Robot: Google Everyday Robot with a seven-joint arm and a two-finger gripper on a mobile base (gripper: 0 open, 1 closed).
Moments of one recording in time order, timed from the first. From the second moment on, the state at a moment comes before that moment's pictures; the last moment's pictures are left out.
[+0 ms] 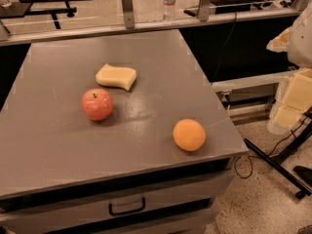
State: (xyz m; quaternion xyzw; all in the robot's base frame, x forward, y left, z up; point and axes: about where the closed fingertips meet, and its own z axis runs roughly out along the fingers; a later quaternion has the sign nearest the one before) arm 0.438 -0.217 0.976 -0.60 0.78 -0.03 0.16
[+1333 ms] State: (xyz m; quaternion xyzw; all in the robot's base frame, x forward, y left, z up) arm 0.545 -0.032 0.937 -0.73 0.65 0.07 0.22
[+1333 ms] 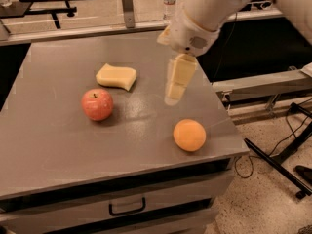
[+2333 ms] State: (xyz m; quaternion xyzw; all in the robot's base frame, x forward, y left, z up) arm 0.547 0.102 0.894 -0.77 0.57 0.17 0.24
